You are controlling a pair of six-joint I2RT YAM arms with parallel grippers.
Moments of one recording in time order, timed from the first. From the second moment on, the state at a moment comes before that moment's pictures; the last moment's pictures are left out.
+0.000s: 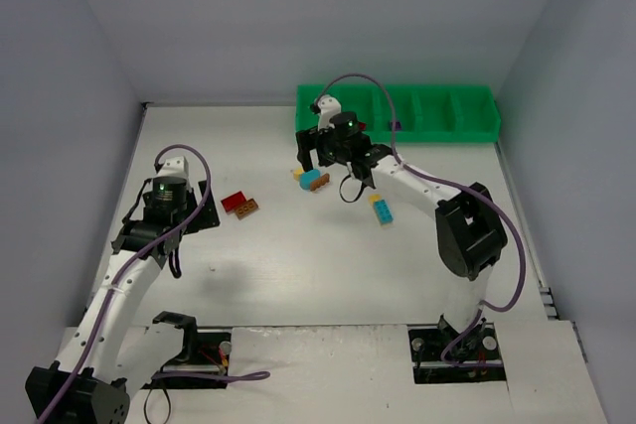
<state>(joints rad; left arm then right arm) -0.17 0.89 0.82 -0.69 -0.21 -0.31 0.58 1.87 1.40 -0.02 -0.04 0.10</state>
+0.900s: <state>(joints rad) -0.47 1.59 1.13 -0.76 -0.44 -1.00 0.52 1.51 1.04 -0.03 0.12 0.24</state>
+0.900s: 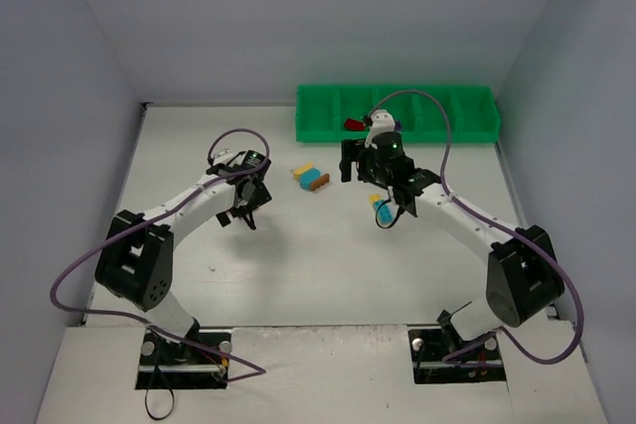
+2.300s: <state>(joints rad) -0.46 1.73 1.27 -0.55 -0.36 -0.73 0.41 1.34 0.91 -0.04 0.05 0.28</state>
